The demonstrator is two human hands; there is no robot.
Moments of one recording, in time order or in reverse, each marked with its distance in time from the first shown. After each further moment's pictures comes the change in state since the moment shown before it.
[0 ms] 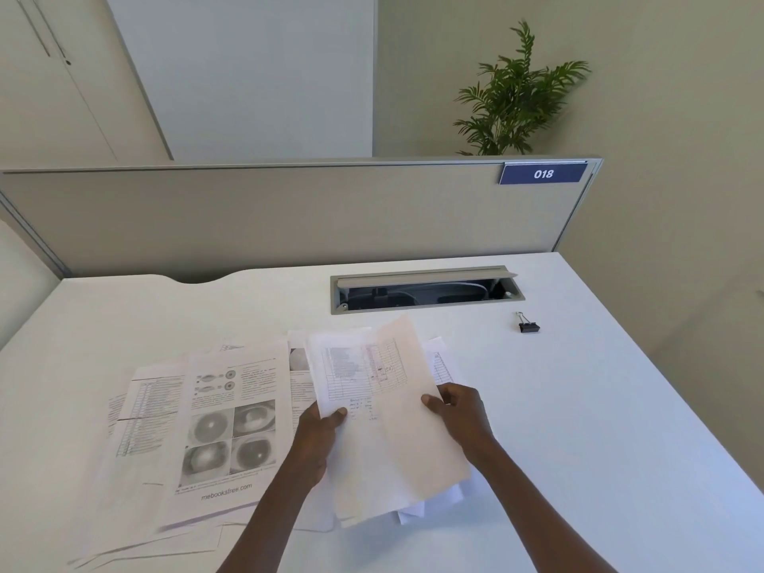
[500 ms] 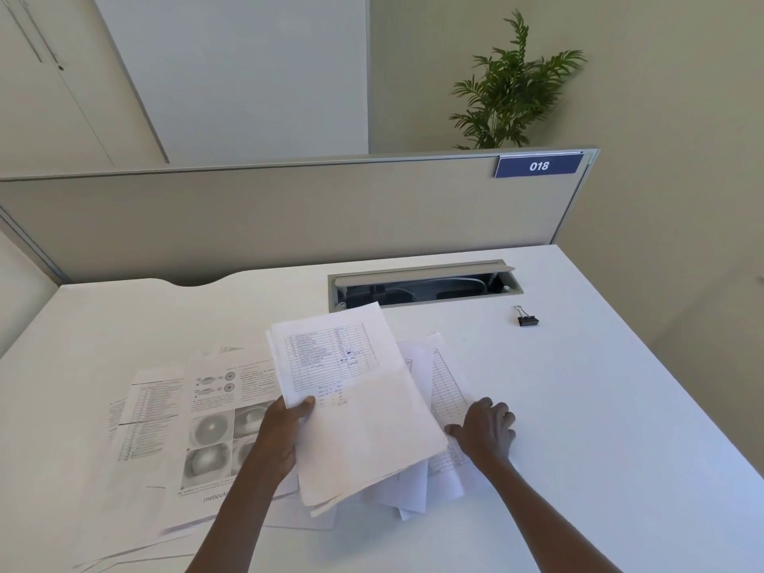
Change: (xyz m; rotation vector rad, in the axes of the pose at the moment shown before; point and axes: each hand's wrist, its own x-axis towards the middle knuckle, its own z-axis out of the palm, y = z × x) left_hand -0.005 0.029 -0.033 -0.117 -0.015 0.083; right_hand 0.005 0.040 -0.004 -0.843 0.234 0.199
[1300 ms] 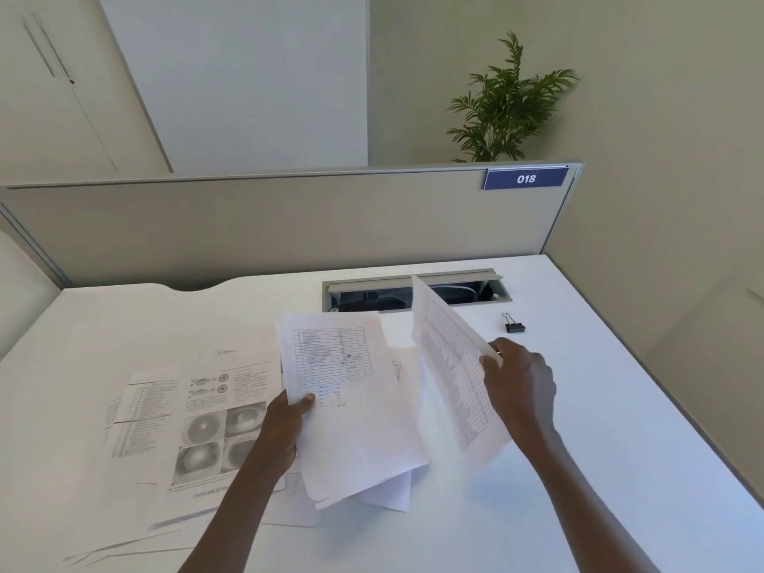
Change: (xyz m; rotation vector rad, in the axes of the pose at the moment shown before) left_hand -0.010 0.001 0.024 0.070 0.062 0.020; right_hand -0.033 0.007 -0.145 0.265 0.424 -0.291
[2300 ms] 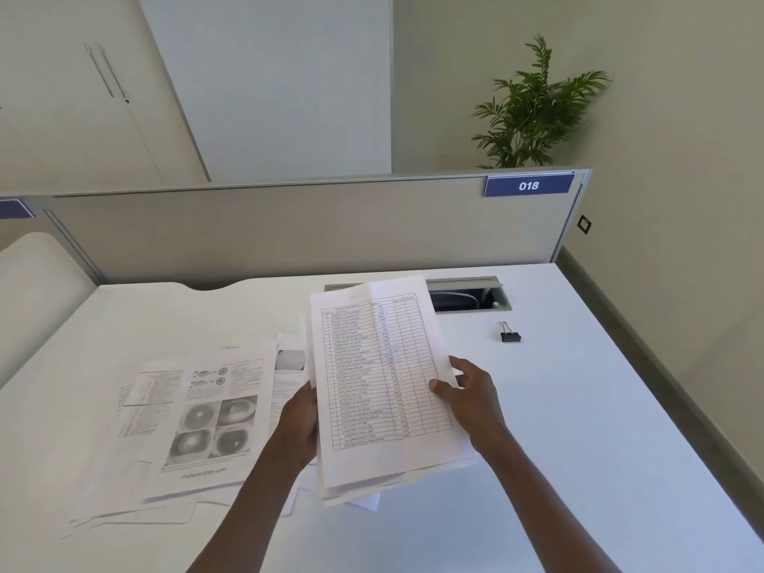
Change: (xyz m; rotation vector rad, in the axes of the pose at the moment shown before) left_hand -0.049 0.009 0.075 -0.233 -0.179 -0.096; right_hand 0.005 0.031 0.023 0.744 -0.481 0.203
